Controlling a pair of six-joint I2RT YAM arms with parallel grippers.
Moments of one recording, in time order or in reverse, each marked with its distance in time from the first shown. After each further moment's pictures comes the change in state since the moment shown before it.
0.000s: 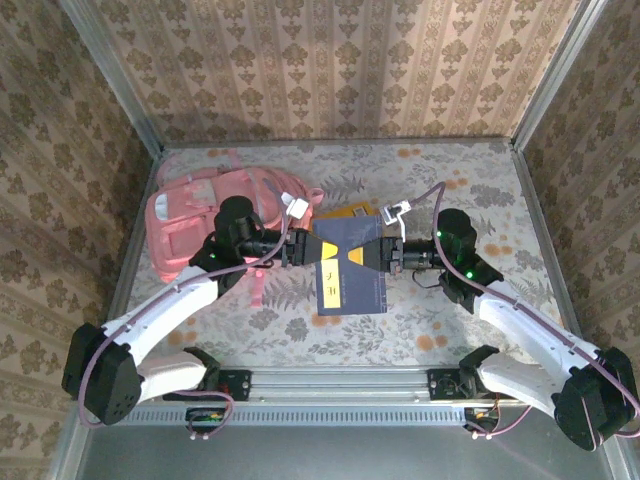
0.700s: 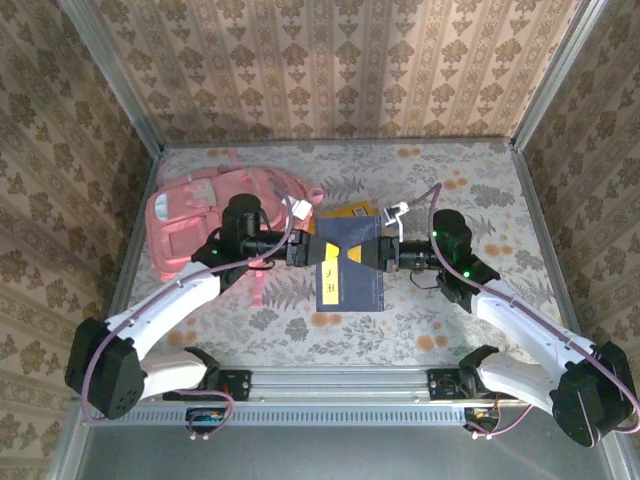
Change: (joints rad) left arm 0.007 0.024 0.027 -0.138 -0.055 0.065; right arm 0.000 0.021 -0.014 -0.021 0.058 0.008
